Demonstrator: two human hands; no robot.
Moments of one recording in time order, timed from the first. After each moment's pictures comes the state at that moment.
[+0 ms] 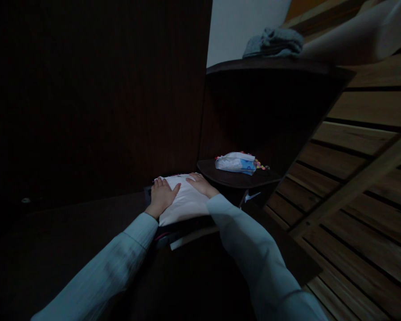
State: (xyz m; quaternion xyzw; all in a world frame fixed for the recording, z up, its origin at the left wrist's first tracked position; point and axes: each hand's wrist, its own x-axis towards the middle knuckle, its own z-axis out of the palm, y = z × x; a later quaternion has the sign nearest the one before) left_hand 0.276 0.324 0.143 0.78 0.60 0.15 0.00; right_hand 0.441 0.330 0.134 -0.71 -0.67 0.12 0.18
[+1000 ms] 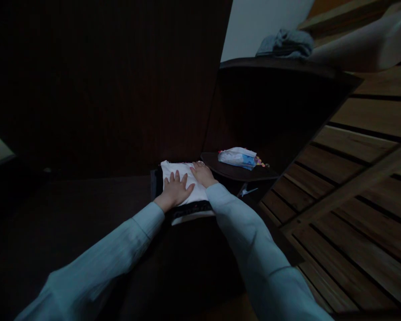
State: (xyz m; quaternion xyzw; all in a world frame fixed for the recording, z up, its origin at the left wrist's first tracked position) left_hand 0.280 0.264 0.175 0.85 0.51 0.05 0.09; right_hand 0.426 0.309 0.150 -0.69 -0.72 -0.08 0.08
